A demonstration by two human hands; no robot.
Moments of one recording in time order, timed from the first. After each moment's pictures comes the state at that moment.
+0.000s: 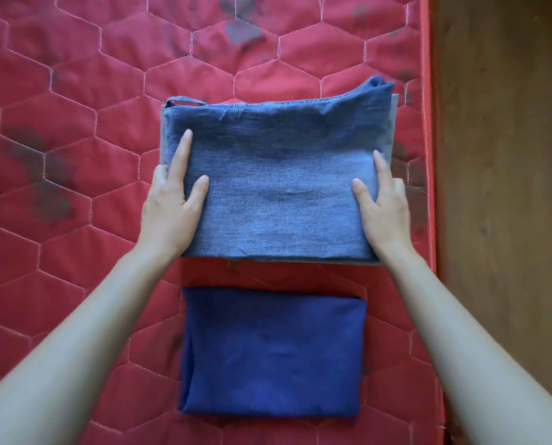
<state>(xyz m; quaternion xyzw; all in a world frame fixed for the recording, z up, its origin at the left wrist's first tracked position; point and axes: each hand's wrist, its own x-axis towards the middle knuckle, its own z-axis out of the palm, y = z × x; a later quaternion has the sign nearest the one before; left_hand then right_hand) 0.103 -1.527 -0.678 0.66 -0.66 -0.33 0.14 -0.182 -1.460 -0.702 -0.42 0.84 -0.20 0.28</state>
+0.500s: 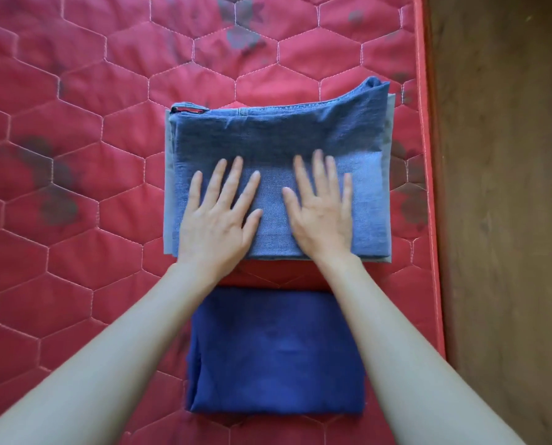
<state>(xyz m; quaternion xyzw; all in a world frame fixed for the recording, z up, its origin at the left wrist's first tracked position) 0.075 -1.494 -0.698 0.51 -0.86 -0.06 -0.05 -0.097 -1.465 -0.724 -0.62 0.78 -0.04 0.12</state>
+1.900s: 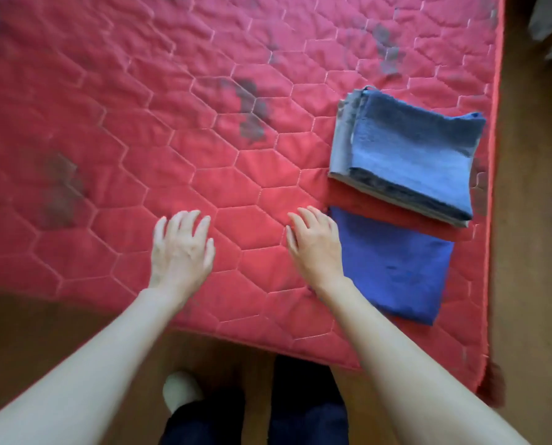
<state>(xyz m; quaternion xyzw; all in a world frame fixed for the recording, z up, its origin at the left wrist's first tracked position) 0.411 -1.283 -0.648 0.67 -0.73 -0.10 0.03 0.186 -1.304 -0.637 -0.74 0.66 -0.06 0.11</state>
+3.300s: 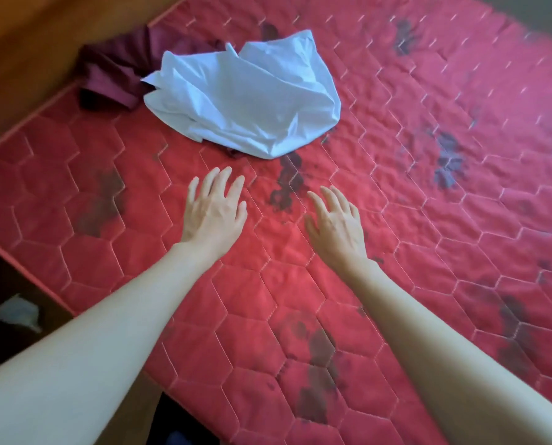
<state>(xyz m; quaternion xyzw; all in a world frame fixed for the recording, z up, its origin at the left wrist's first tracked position) 0.956 -1.574 -0.593 0.79 -0.61 -0.05 0.08 0.748 -1.645 -0.603 -0.86 0.50 -0.01 0.12</state>
